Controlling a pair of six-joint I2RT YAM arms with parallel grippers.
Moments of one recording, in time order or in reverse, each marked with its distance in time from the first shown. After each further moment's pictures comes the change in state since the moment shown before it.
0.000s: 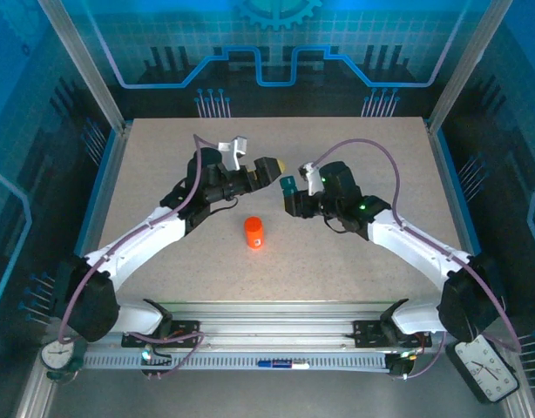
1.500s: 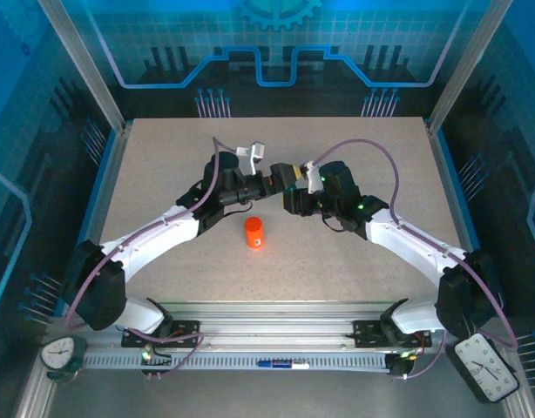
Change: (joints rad) left arm -0.084 0.077 0.018 0.071 0.013 -0.051; right arm -0.006 0.019 -0.015 0.056 -0.011 0.054
